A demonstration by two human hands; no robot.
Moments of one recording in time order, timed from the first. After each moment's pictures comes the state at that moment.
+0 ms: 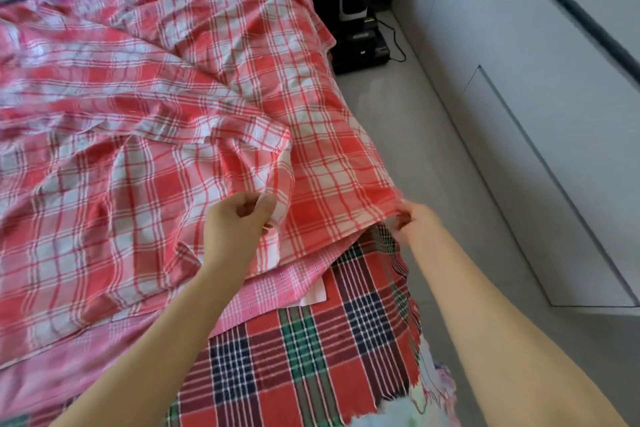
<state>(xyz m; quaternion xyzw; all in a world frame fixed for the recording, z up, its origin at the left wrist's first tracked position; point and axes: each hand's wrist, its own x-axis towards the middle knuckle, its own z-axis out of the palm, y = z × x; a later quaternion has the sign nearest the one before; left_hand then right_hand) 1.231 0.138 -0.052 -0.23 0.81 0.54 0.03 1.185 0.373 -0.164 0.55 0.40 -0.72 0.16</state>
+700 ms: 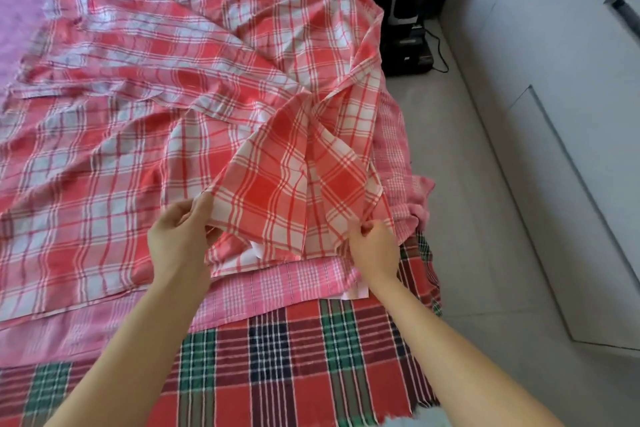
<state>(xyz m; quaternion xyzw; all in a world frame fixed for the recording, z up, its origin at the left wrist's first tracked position) 1.258 0.020 -0.057 -0.42 0.62 0.66 -0.10 1.238 0.226 -0.175 0.21 0.87 -0.43 0.10</state>
